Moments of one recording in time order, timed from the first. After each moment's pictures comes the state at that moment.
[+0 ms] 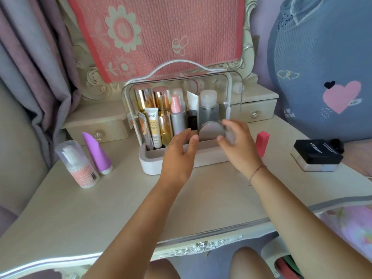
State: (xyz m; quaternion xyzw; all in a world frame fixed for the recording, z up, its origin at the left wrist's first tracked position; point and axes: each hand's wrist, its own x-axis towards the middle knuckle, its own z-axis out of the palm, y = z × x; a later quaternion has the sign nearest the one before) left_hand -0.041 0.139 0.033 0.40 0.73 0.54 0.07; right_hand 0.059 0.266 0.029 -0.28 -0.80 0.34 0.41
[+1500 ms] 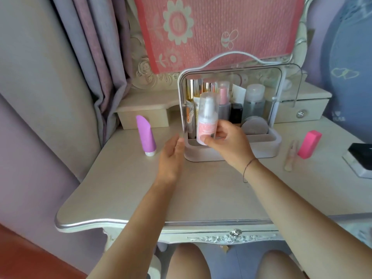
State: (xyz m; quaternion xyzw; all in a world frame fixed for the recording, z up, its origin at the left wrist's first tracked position) left_hand -0.100 0.050 0.010 0.25 0.72 0.64 0.08; right_hand -0.016 0.185 0.035 -0.18 -0.81 0.45 0.33
